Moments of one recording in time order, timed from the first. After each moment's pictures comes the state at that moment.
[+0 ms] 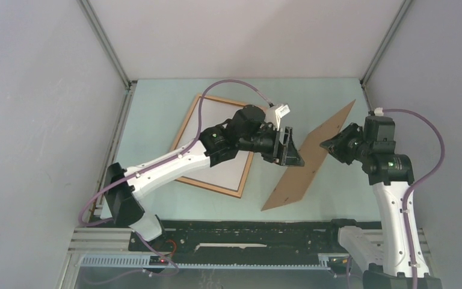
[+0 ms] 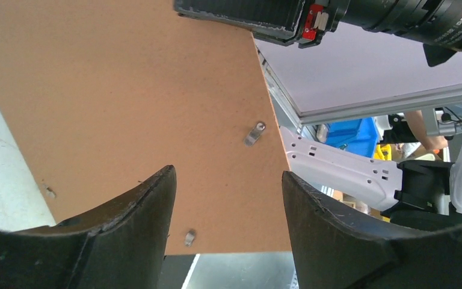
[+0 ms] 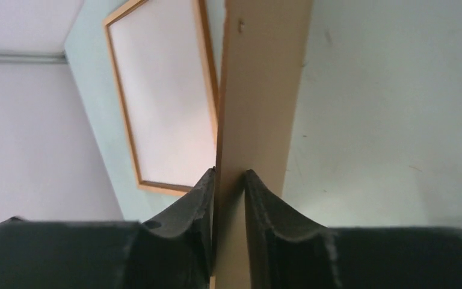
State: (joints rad) left arm -1.02 1.59 1.50 -0.31 0.42 -0.72; right arm -0.02 0.89 1.13 -0.93 -0.26 0.78
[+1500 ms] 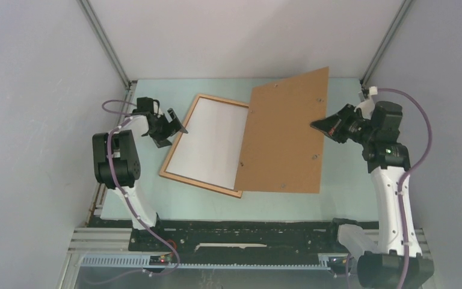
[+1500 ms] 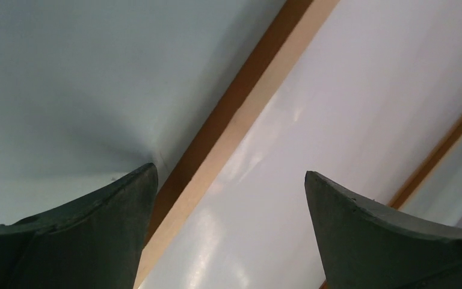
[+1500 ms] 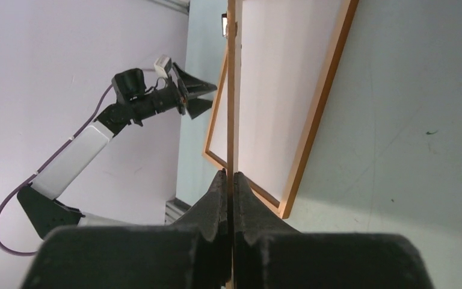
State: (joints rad) left arm 0.11 1.89 1.25 -0.46 0.32 -0.46; right arm -0.14 0.96 1.12 -0.60 -0.73 0.69
